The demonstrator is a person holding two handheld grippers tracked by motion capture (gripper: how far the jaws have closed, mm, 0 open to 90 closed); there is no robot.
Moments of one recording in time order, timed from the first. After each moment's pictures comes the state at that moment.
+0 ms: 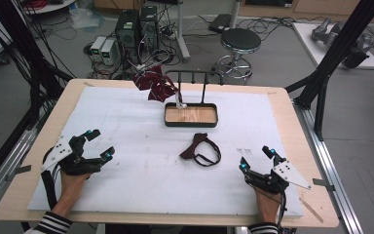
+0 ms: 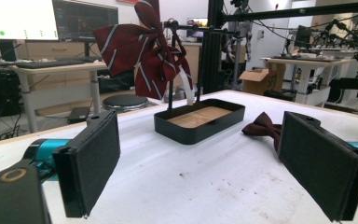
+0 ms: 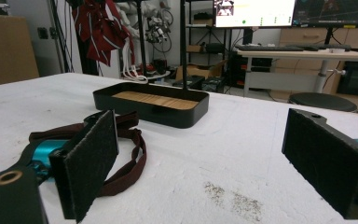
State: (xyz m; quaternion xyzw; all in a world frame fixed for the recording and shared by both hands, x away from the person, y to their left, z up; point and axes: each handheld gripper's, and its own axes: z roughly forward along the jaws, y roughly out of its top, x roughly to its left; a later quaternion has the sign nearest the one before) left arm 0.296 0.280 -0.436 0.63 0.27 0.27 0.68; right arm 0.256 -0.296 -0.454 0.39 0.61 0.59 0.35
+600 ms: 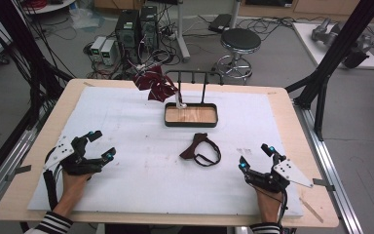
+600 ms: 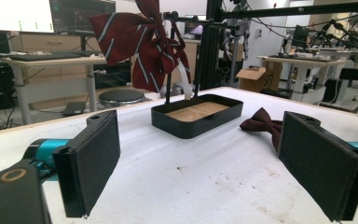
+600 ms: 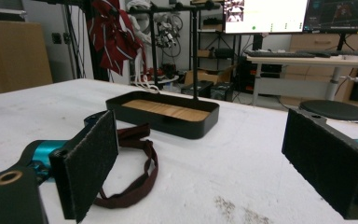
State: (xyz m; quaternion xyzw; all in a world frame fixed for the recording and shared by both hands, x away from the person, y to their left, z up) left arm 0.299 0.279 -0.443 0.64 0.27 0.25 0.68; right arm 0.255 -0.293 -0.441 0.37 0.62 0.60 0.35
